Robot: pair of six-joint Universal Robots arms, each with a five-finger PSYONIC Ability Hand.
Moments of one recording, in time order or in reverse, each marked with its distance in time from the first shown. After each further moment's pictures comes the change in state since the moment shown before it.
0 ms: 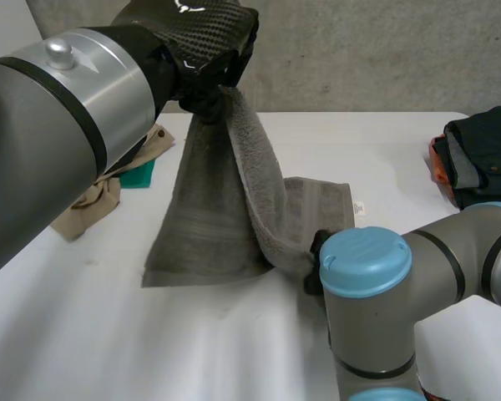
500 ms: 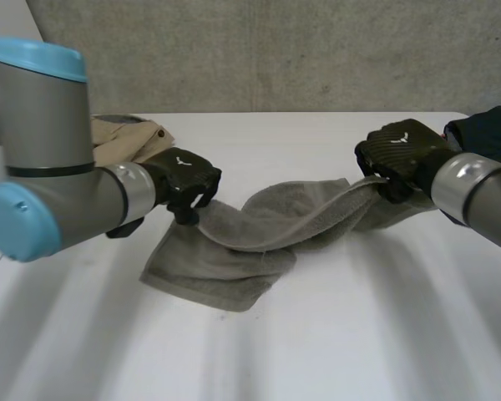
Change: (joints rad) left arm 0.289 -0.338 -0.131 -0.019 0.323 0.120; right arm -0.503 -0.195 -0.229 0.287 -0.807 -1.000; left_hand 0.000 0.000 0.000 0.000 0.000; right_hand 0.000 0.000 0.005 0.003 0.010
